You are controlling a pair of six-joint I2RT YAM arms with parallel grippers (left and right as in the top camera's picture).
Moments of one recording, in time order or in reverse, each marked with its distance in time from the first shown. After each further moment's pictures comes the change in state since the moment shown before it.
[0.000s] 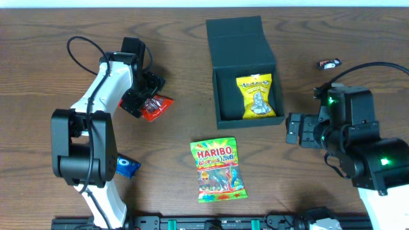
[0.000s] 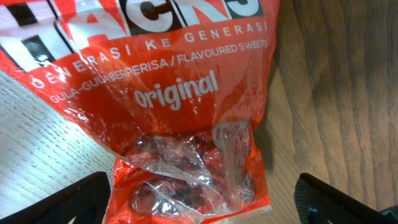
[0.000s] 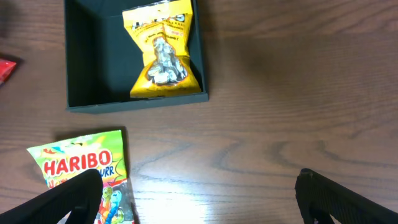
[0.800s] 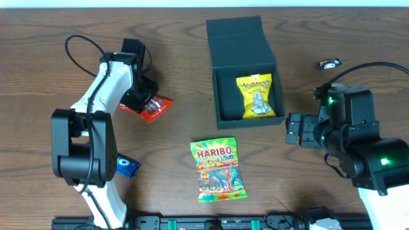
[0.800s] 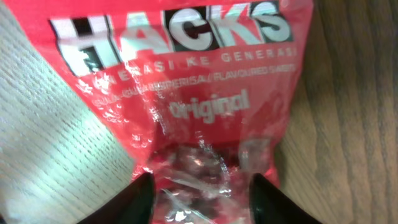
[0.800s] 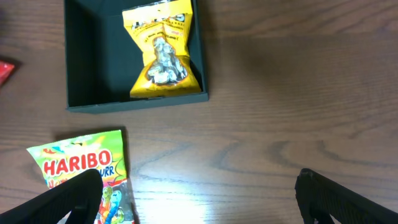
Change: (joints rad) left arm 0.000 0.000 0.000 -0.034 -0.068 -0.013; right arm 0.000 0.000 -0.001 0.000 0.000 0.000
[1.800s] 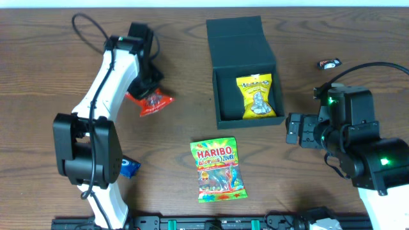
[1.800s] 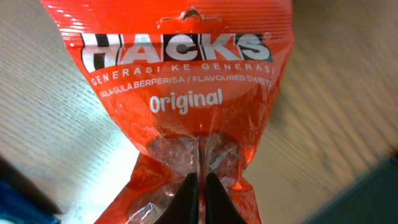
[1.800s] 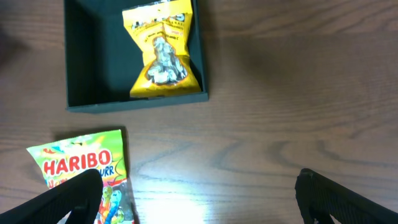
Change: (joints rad) left arm -0.092 0.000 0.278 -0.224 -0.056 0.237; right arm 0.000 0.000 0.000 0.000 0.001 0.000
